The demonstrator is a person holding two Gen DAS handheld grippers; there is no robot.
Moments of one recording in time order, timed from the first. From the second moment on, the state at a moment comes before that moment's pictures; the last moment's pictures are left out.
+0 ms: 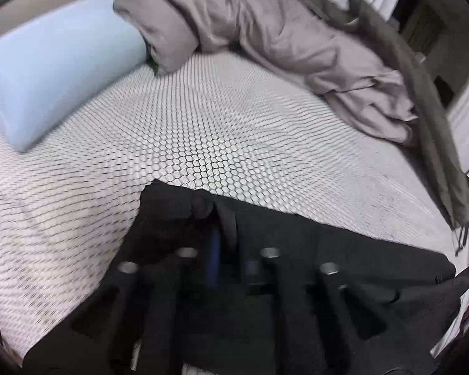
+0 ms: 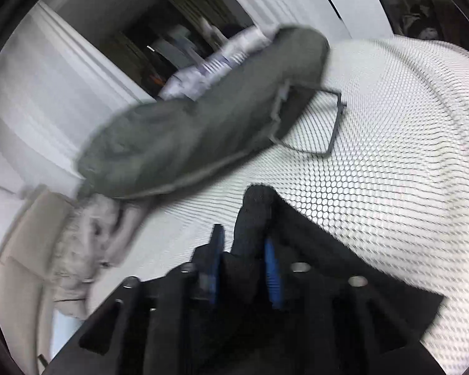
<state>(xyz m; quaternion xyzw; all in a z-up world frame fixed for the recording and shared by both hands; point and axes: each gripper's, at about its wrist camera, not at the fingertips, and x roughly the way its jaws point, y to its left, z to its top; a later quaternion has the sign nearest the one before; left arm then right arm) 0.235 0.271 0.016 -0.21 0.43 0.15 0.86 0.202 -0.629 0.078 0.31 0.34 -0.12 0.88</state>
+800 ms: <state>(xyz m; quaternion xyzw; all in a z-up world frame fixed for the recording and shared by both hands) 0.083 0.161 0.007 -0.25 0.41 0.11 0.87 0.028 -0.495 0.050 0.23 0.36 0.04 0.90</state>
